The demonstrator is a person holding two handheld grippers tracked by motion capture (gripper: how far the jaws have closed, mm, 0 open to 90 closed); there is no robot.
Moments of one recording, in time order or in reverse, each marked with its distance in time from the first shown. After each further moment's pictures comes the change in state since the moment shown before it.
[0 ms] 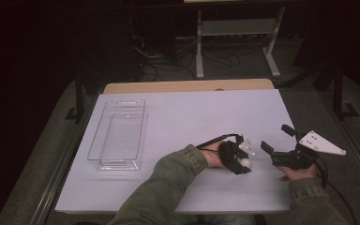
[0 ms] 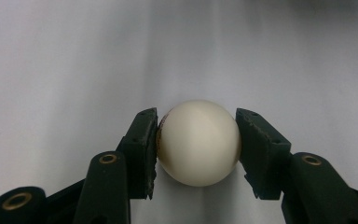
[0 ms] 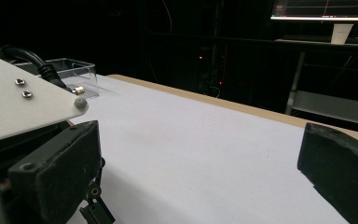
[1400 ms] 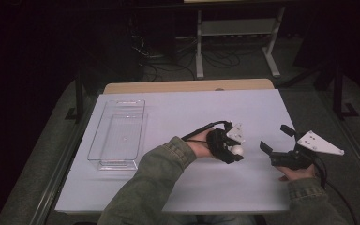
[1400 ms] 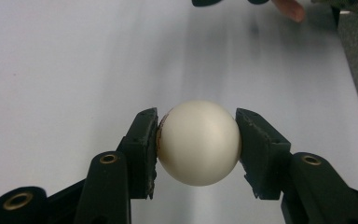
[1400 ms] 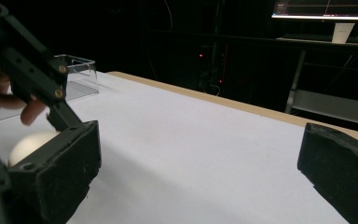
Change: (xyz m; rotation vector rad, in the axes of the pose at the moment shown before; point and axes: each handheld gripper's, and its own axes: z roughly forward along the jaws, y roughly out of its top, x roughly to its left) left arm 0.002 0.010 -0.075 -0.051 0.098 -0.029; right arm 0.002 0.000 0.002 0.009 -0.001 -0.009
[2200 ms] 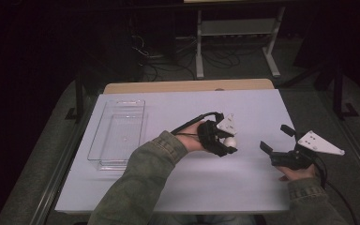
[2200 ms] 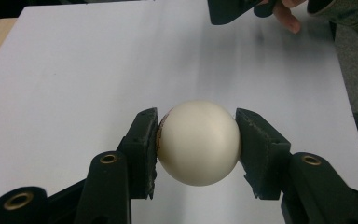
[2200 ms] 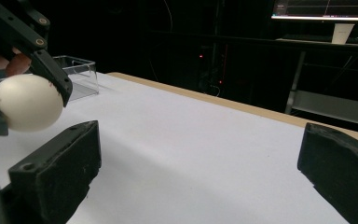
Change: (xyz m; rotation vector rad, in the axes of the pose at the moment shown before) left arm 0.005 0.003 -0.037 -0.004 0.047 -0.005; right arm 0.000 0.000 0.000 -0.003 0.000 0.000
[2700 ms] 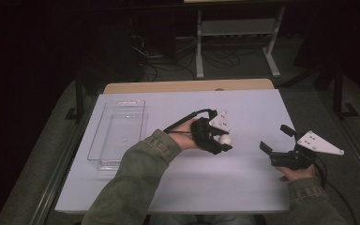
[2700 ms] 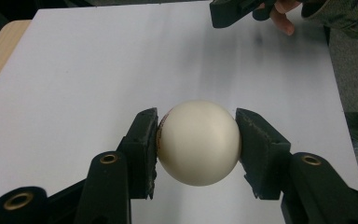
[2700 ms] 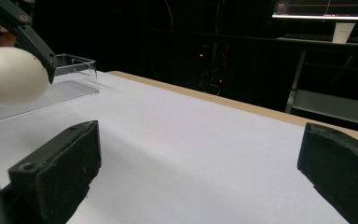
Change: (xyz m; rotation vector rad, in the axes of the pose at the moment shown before) left arm 0.001 -0.003 -0.021 -0.010 0.010 0.000; right arm 0.000 0.000 0.000 0.005 0.001 -0.003
